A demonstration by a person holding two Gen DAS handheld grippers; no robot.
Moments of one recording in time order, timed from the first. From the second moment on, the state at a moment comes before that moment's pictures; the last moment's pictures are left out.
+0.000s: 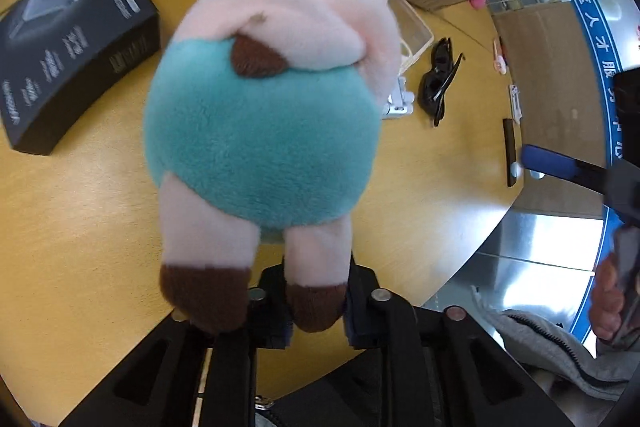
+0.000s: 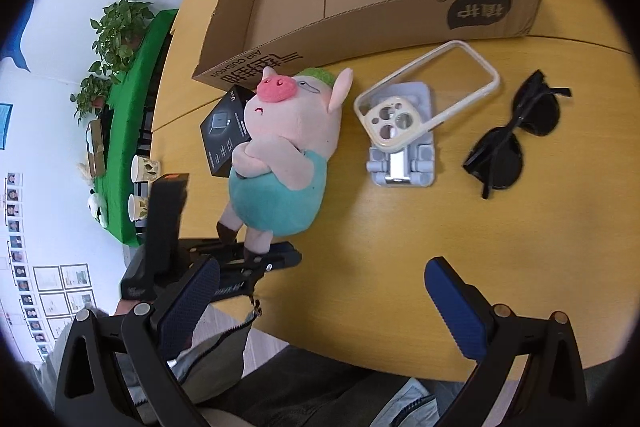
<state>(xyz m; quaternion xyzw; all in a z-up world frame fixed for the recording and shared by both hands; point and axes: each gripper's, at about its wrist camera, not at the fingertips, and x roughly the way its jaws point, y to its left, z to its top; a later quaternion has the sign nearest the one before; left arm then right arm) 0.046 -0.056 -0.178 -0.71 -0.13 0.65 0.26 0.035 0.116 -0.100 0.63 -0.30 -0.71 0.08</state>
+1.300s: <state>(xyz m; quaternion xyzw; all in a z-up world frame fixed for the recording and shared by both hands) 0.025 -0.055 -0.158 -0.66 -0.13 0.69 0.25 -0.021 0.081 -0.173 0.61 -0.36 -0.69 0.14</state>
